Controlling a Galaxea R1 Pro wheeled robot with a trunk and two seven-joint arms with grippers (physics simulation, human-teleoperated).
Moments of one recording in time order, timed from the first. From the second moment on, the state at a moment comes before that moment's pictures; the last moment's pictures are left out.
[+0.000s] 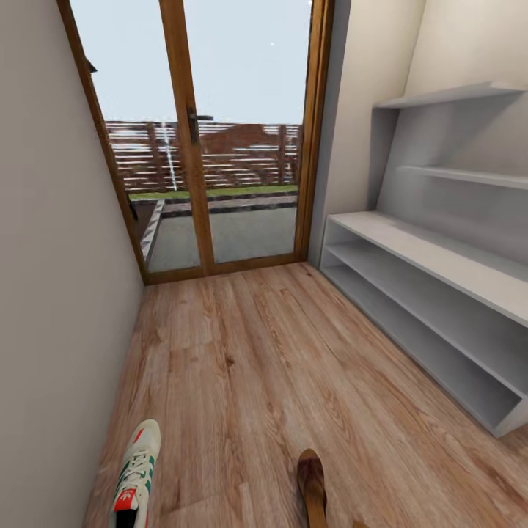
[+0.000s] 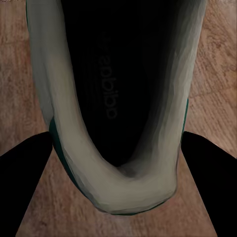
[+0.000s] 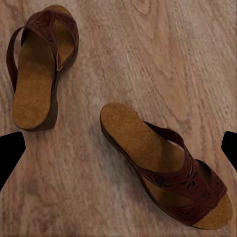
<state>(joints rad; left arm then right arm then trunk) -0.24 0.17 0.25 -0.14 -0.04 -0.53 -0.26 -0.11 -0.06 -0.05 -0.41 0.09 -0.38 0.01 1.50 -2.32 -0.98</state>
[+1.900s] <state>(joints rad) -0.24 0.17 0.25 -0.14 -0.04 -0.53 -0.26 -0.11 -0.06 -0.05 -0.41 0.09 -0.38 0.01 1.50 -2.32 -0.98</state>
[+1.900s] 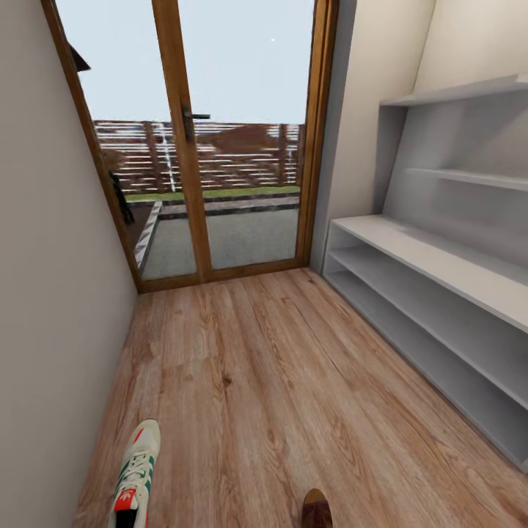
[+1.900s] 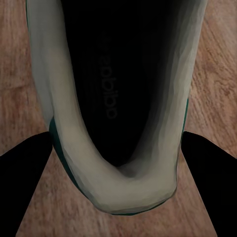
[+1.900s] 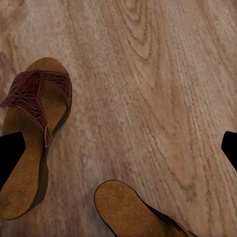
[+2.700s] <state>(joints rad) -0.24 0.17 0.25 -0.14 -0.04 -0.53 -0.26 -0.11 -0.06 -0.05 -0.41 0.09 -0.38 0.01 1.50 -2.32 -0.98</state>
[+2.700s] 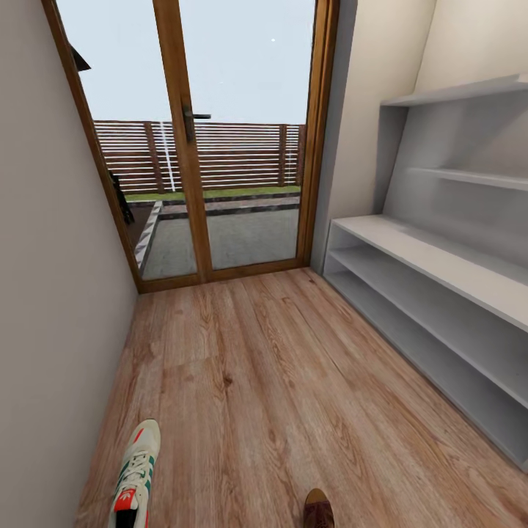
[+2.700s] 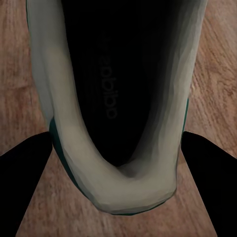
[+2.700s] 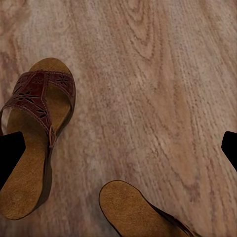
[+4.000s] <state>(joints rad) -0.24 0.17 0.25 -0.14 -0.04 -0.53 -0.26 -0.11 -0.06 -0.05 -0.41 0.09 -0.38 0.01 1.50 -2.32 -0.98</state>
